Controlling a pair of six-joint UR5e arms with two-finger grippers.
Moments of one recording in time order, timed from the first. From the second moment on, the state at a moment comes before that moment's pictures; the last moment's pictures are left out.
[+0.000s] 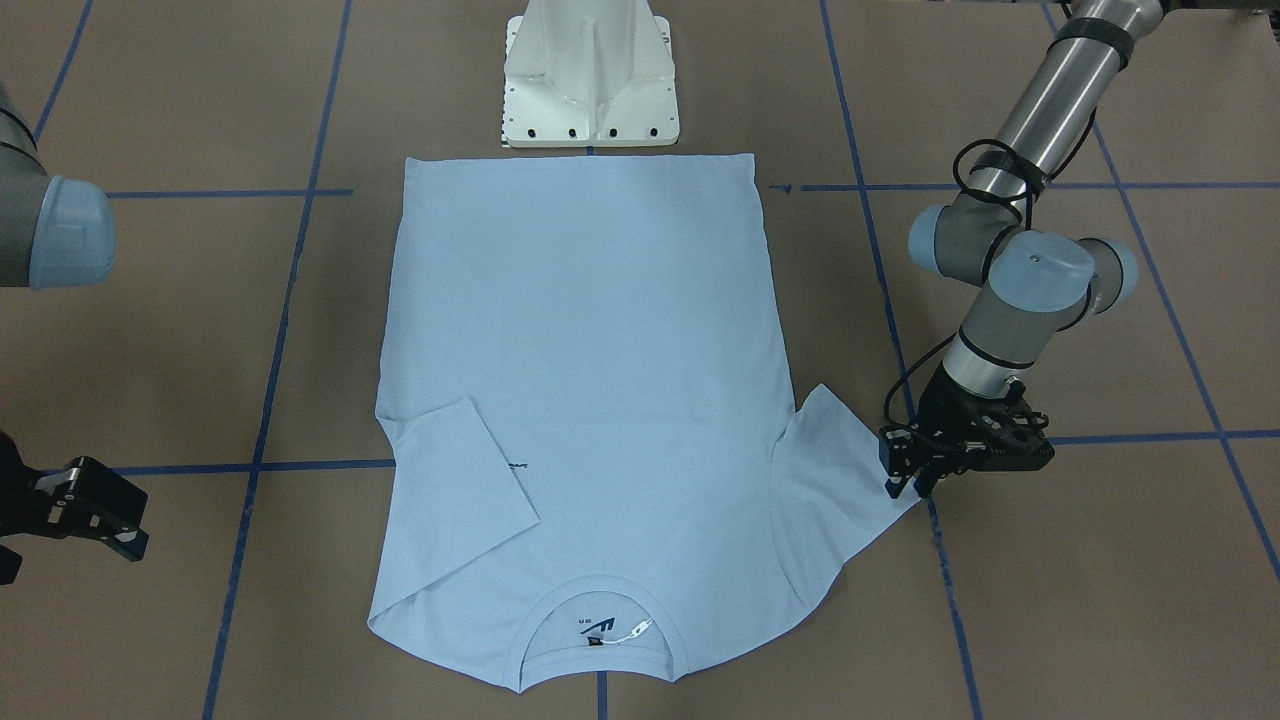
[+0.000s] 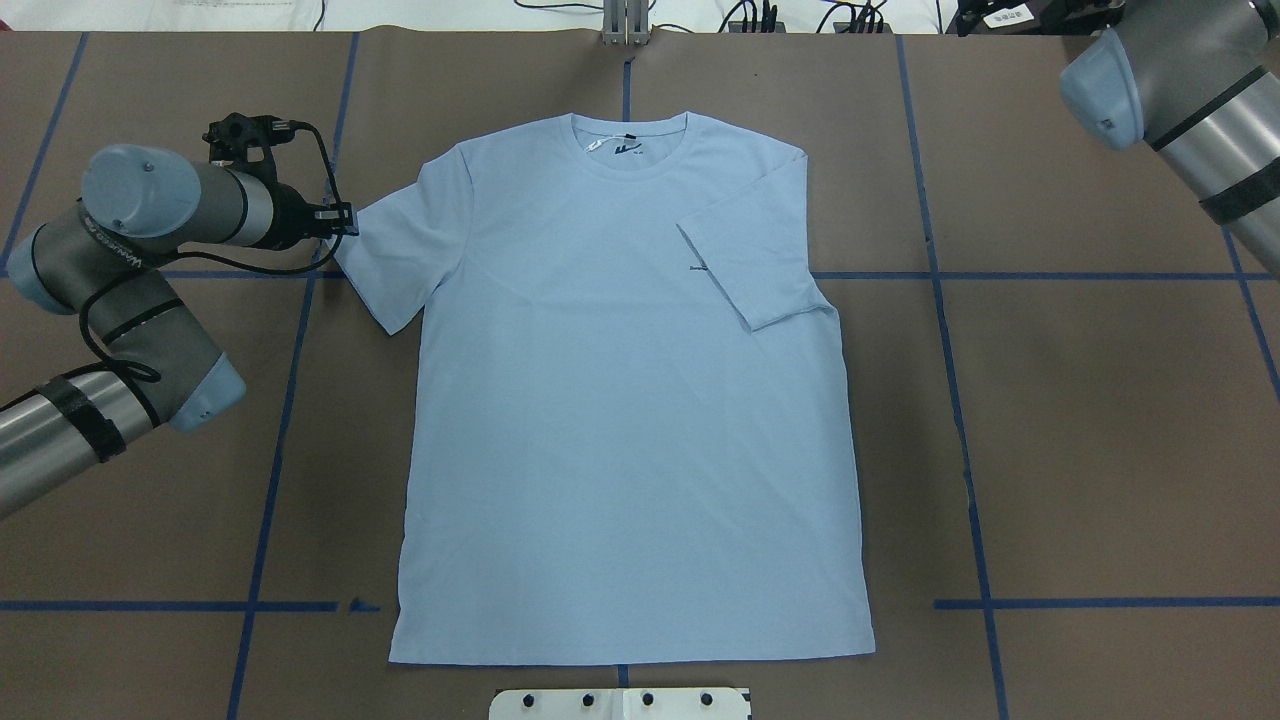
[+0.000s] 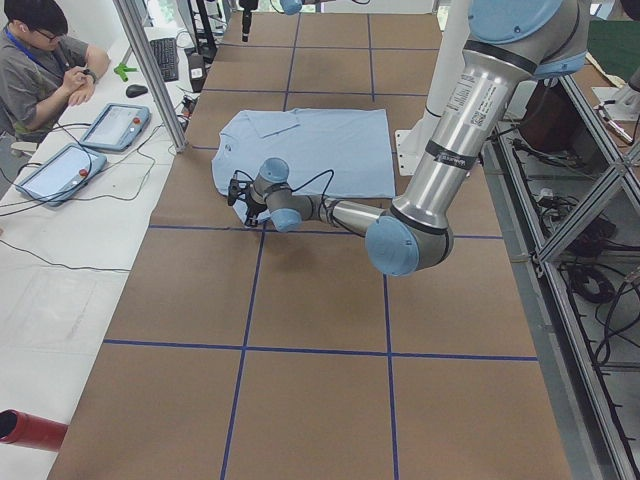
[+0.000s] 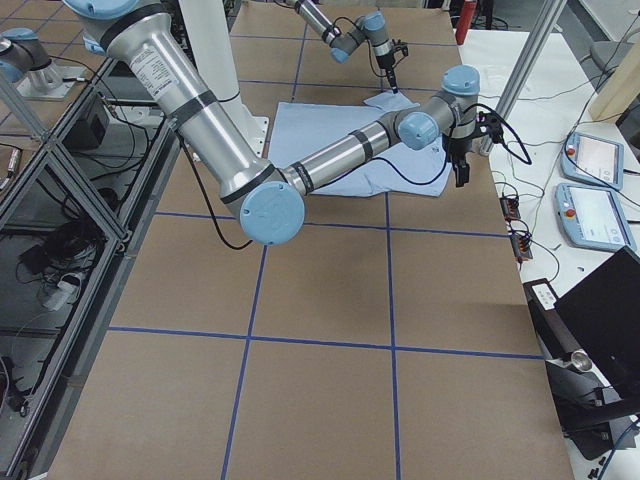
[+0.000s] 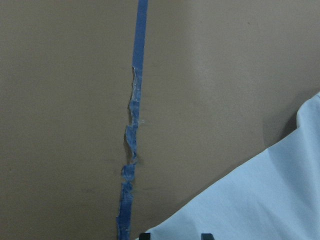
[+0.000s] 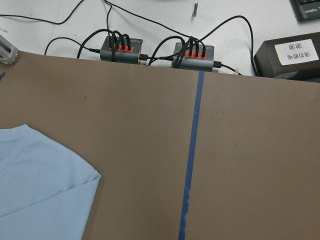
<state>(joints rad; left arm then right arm) -0.83 -2.02 -1.23 -2.47 -1.82 -1.11 1.20 -0.92 1.43 -1.40 2.18 0.59</state>
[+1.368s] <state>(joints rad) -0.83 -2.01 -1.23 -2.47 -1.82 -1.08 1.19 -0.92 1.43 -1.40 2.18 0.59</state>
